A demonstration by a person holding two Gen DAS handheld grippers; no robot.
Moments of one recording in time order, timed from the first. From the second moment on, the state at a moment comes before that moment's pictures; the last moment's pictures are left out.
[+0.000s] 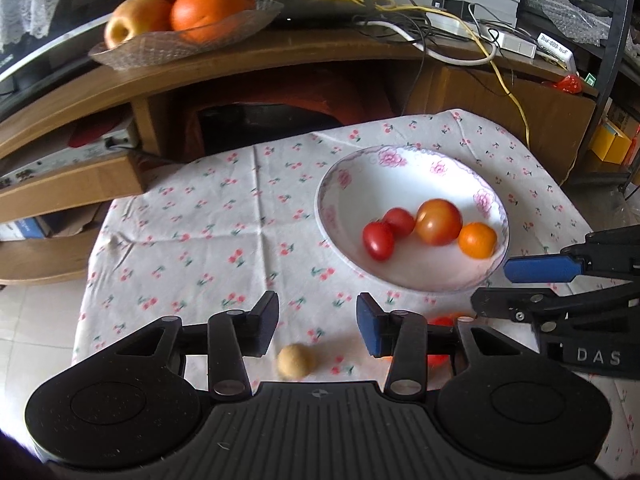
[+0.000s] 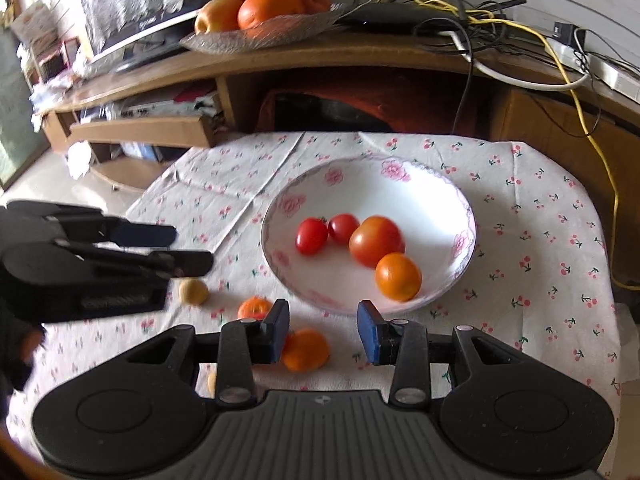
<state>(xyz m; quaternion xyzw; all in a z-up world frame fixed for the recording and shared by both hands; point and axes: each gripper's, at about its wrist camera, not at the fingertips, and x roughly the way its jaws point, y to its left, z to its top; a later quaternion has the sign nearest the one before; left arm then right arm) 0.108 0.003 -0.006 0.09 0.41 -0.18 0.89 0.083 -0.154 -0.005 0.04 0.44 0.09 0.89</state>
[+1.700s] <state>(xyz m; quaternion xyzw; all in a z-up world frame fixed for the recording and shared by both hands) 0.048 0.026 -0.039 0.12 0.46 -0.23 0.85 0.008 -0.138 -0.032 -0.03 0.50 0.11 0.86</state>
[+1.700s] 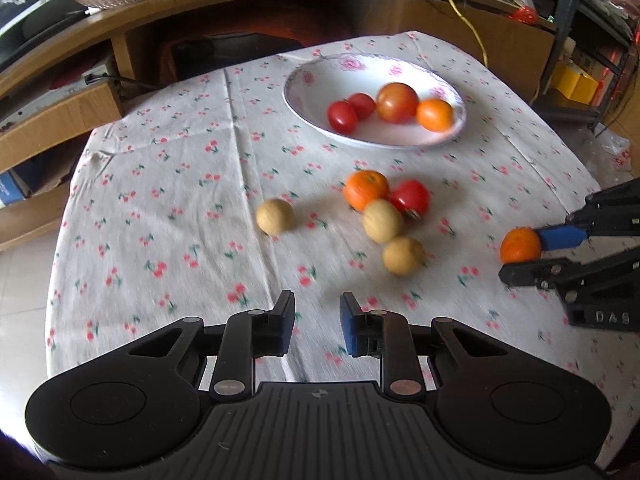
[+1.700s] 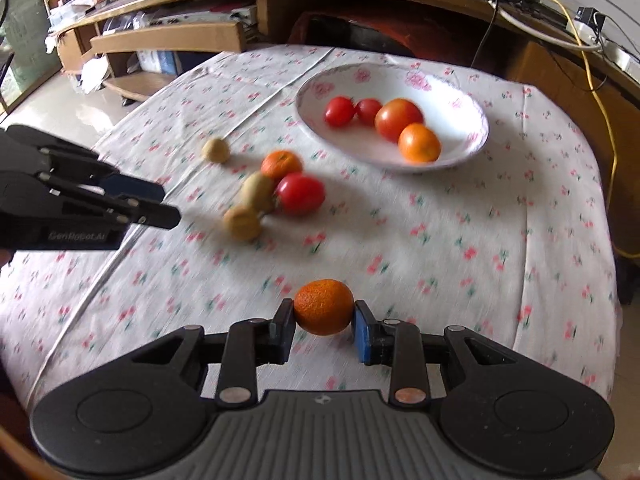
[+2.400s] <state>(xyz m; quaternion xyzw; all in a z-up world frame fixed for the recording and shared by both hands) 0.108 0.012 -0.058 0.10 0.43 -0.18 0.88 0.006 -0.129 -0.040 -0.02 0.50 0.11 0.86</state>
